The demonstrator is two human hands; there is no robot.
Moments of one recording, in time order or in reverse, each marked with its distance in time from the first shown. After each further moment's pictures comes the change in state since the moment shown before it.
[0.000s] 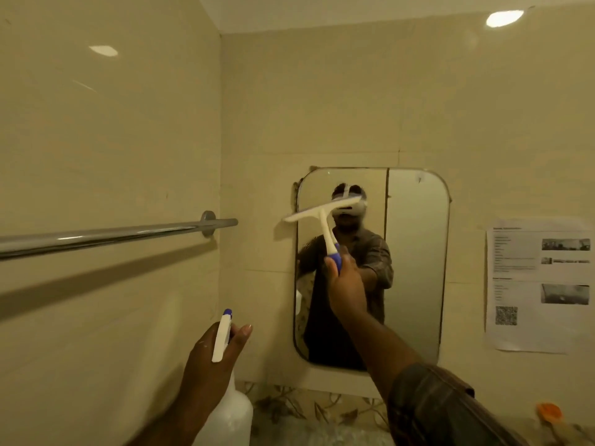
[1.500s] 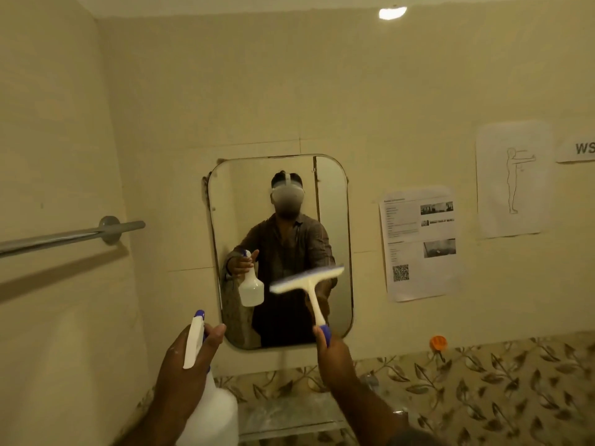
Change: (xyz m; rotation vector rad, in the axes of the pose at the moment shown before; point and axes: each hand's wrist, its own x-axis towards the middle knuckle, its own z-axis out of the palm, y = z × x) left_hand -0.046 0.047 0.069 -0.016 -0.204 0.008; right_hand -0.146 0.127 -0.104 0.087 -0.009 0.454
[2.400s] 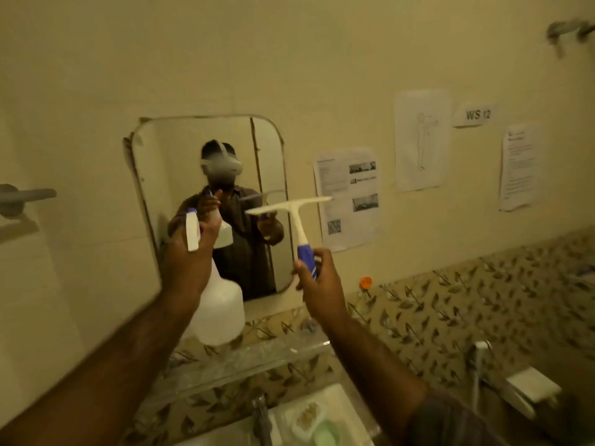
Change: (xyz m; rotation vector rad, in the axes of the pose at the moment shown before) left_hand 0.030 0.083 0.076 -0.193 -0.013 0.009; right_hand -0.077 -0.064 -0.088 0.109 0.226 -0.312
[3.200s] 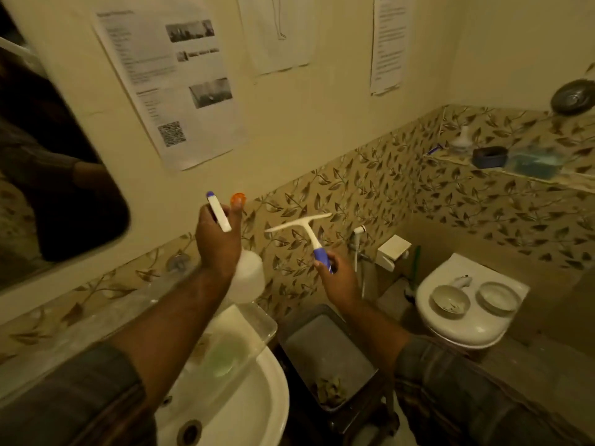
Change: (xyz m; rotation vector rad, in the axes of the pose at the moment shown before) left_hand -0.142 -0.111 0.303 -0.017 -0.323 -0.102; right_hand -0.081 0.215 -0.261 -0.250 0.378 0.505
